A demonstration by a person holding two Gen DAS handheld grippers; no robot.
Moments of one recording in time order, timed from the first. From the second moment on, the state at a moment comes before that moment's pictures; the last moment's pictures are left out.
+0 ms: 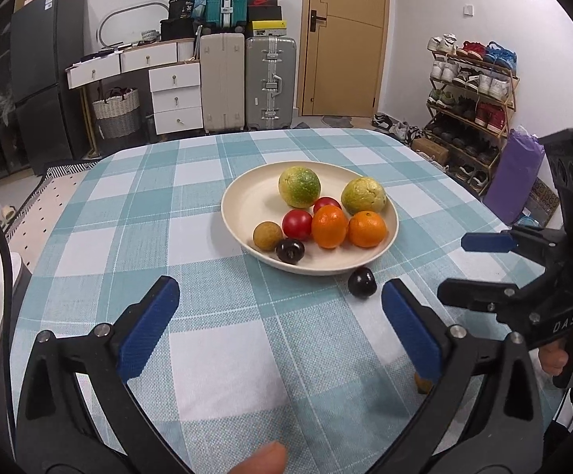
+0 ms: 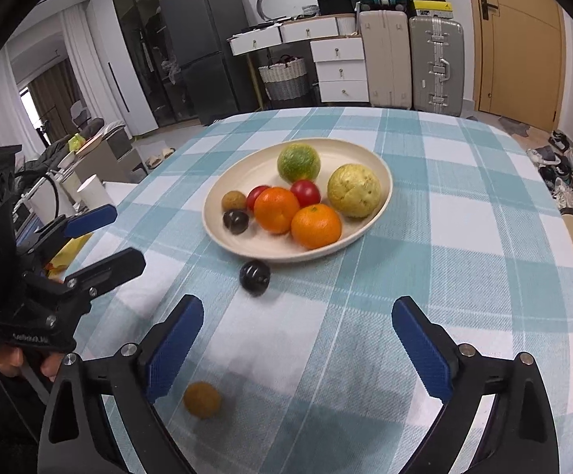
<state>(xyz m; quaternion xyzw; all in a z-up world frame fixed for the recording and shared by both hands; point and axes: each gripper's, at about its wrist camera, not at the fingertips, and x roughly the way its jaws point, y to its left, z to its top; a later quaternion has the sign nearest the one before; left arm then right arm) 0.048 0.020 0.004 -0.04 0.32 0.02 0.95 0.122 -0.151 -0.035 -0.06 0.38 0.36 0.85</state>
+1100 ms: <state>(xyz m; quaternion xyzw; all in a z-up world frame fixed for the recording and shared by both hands) 0.030 -0.005 -0.012 -0.03 0.35 -0.01 0.93 0.061 -0.129 -0.066 -0.10 0.41 0.44 0.79</state>
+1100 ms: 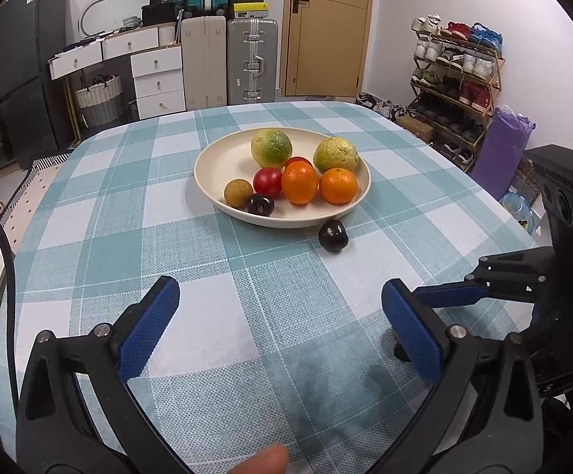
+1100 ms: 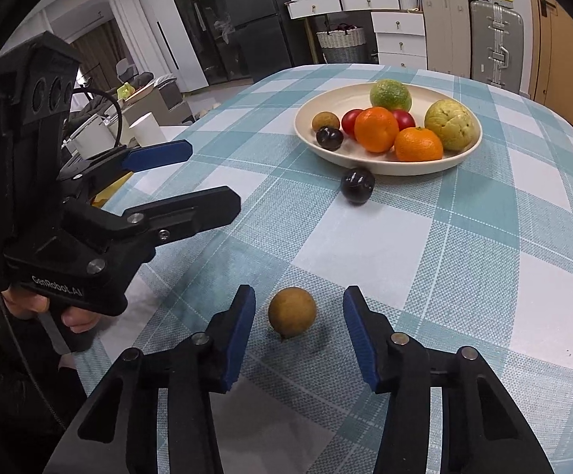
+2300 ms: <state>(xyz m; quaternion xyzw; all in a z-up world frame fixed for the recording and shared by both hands) 0.054 -0.007 -0.027 -0.05 0.38 -0.01 0.92 0.101 -0.152 -0.049 -0.05 0.39 0.38 0.84</state>
